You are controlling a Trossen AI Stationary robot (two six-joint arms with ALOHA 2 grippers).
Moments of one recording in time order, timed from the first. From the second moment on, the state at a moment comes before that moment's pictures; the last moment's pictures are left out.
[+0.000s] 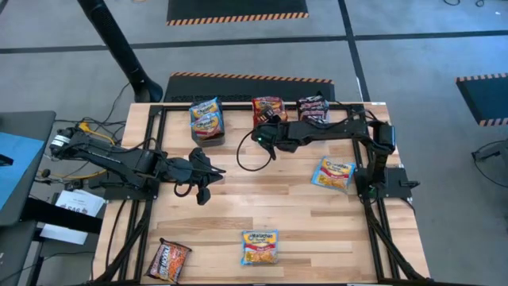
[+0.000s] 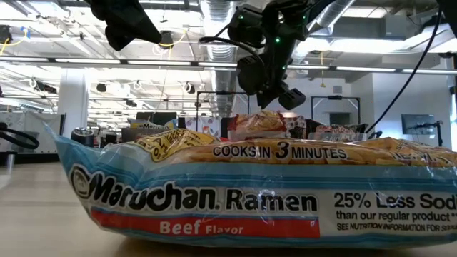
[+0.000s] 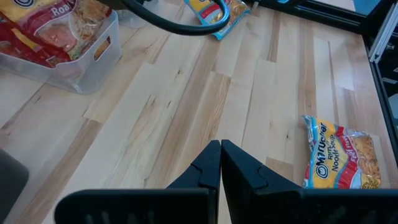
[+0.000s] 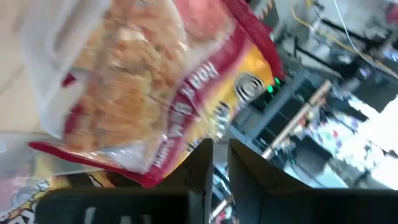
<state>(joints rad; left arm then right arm) -0.24 1.05 0.82 -0.33 -0.37 -0.41 -0.20 1.87 1.42 -0.60 0.89 -1.15</state>
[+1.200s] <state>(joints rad) -0.24 1.05 0.82 -0.33 -0.37 -0.42 -0.42 1.79 1.42 -0.75 0.02 -0.20</state>
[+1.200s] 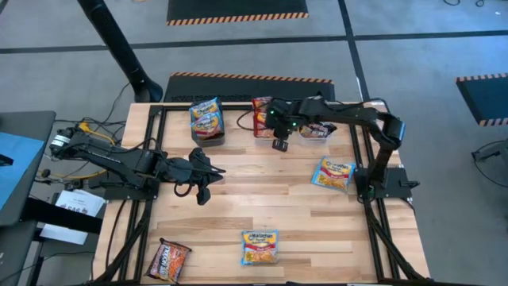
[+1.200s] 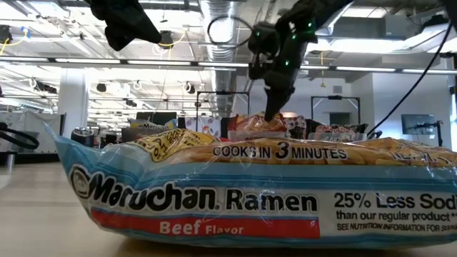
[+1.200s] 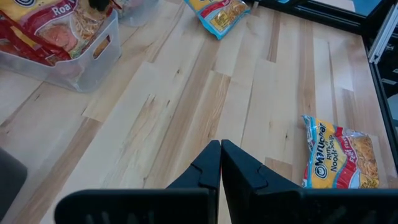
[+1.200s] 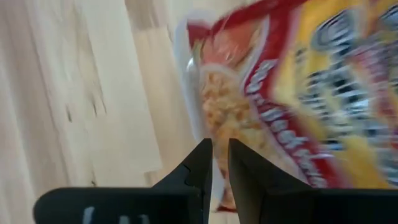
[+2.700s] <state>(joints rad) -0.24 1.05 0.82 -0.35 -0.37 -0.43 -0.44 1.85 1.52 -0.83 0.08 -0.04</state>
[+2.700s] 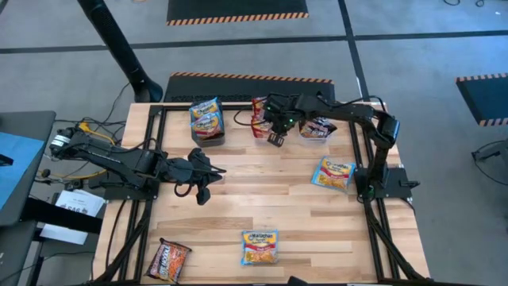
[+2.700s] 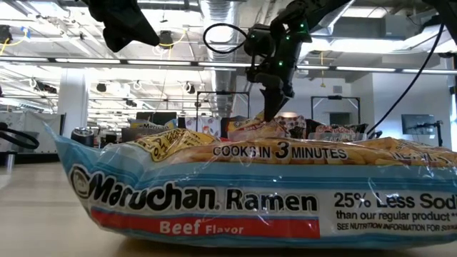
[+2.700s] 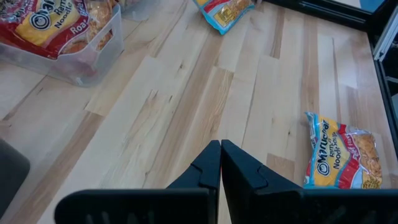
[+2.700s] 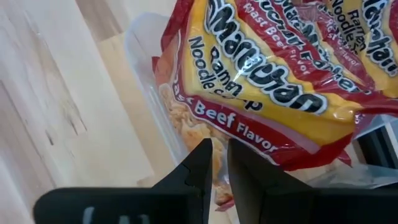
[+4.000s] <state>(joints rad) -0.24 1.05 0.82 -0.37 -0.37 -0.44 -0.35 1.77 1.52 -1.02 0.08 0.07</state>
